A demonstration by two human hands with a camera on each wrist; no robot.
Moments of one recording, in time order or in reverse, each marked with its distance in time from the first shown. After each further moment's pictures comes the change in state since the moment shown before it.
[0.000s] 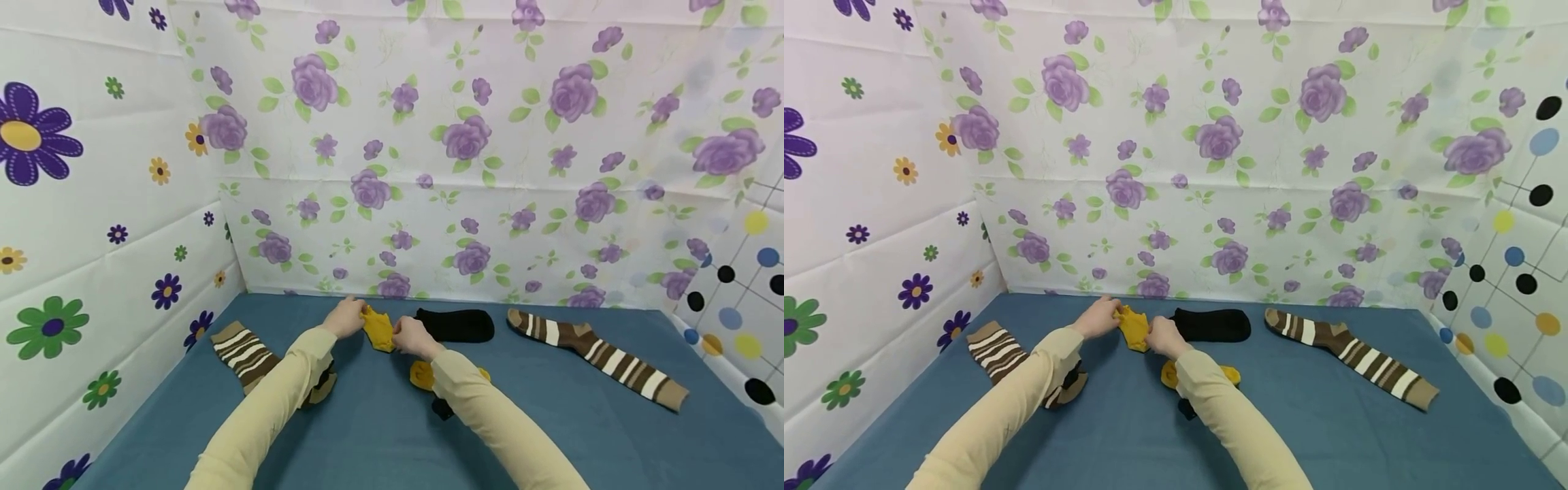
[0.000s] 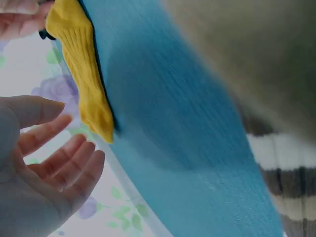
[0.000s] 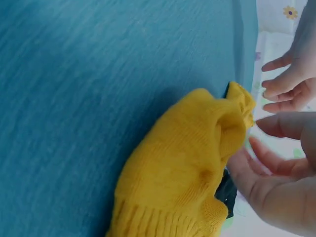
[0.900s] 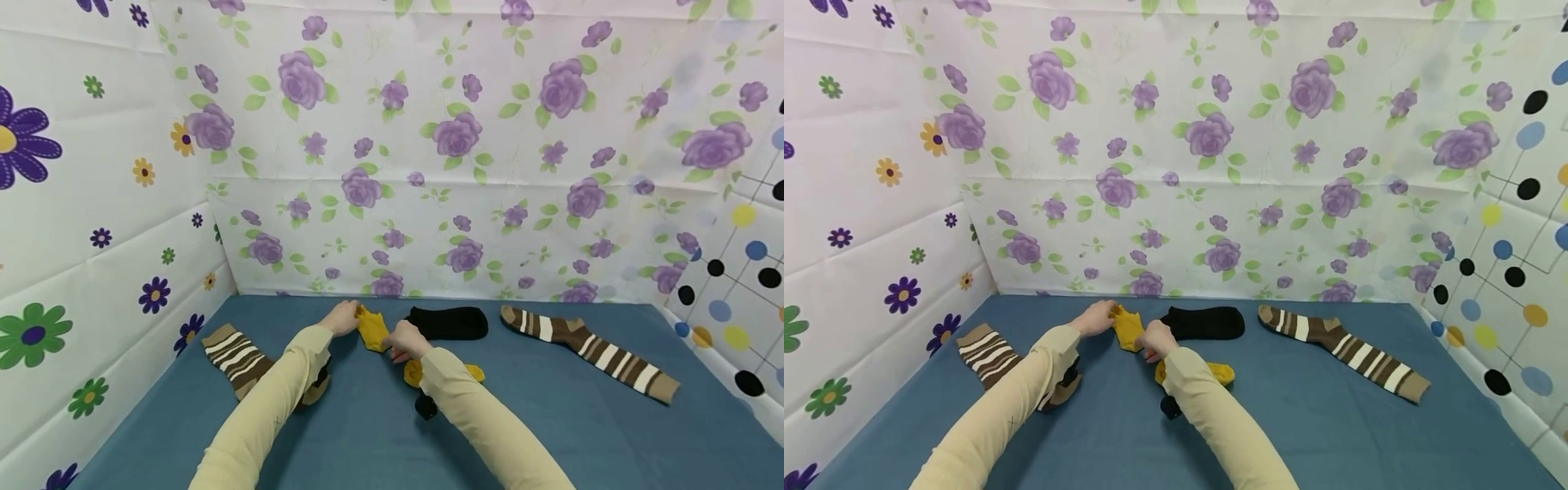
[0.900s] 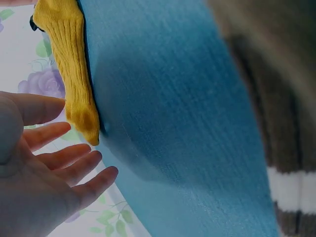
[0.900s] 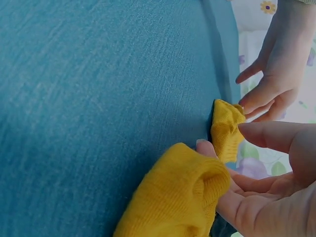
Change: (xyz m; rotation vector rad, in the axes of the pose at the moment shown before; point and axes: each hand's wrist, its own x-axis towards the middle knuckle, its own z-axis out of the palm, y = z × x) left_hand 0.015 -0.006 0.009 -0.056 -0.110 -0.033; right_hand 0.000 -0.008 0.004 0.188 0.022 0.312
